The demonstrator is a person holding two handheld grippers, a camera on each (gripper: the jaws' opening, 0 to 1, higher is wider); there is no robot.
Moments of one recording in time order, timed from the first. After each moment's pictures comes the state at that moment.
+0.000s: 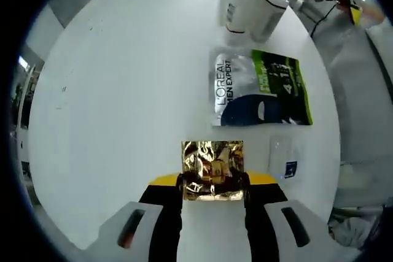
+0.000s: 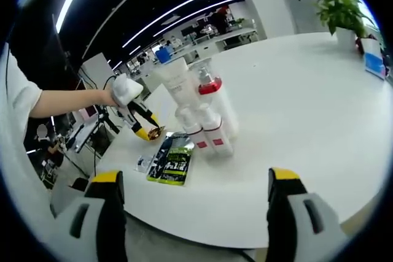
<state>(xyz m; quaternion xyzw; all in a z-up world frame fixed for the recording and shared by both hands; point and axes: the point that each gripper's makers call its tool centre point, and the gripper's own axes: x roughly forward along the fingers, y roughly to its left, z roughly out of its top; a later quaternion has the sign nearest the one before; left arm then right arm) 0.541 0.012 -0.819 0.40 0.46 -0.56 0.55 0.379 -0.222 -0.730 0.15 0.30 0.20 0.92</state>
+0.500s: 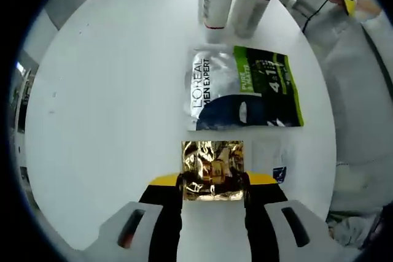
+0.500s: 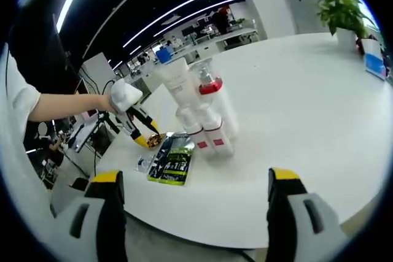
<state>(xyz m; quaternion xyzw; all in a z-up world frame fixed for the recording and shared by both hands) 0.521 0.009 -0.827 0.41 0.46 -0.57 0.54 0.379 -0.221 -0.730 0.15 0.30 0.20 0.92</state>
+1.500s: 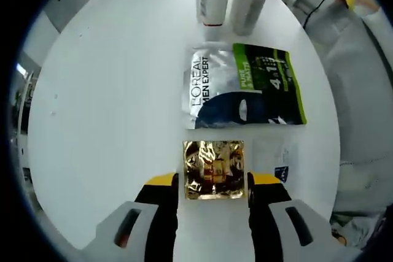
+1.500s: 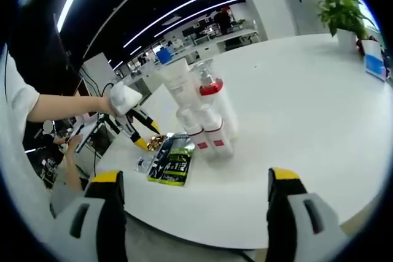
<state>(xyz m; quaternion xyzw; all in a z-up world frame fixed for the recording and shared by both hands) 0.521 0.010 -0.827 0.41 0.45 -0.57 0.55 0.380 -0.220 -0.730 0.14 0.29 0.20 0.92</state>
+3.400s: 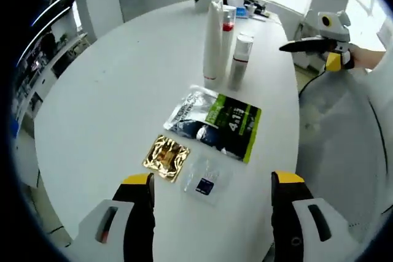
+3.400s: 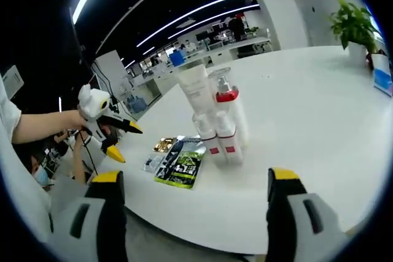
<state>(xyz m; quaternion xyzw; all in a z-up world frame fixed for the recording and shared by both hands) 0.437 0.011 -0.752 0.21 0.41 -0.48 0.75 0.376 -0.210 -0.718 0.12 0.26 0.24 0.93</state>
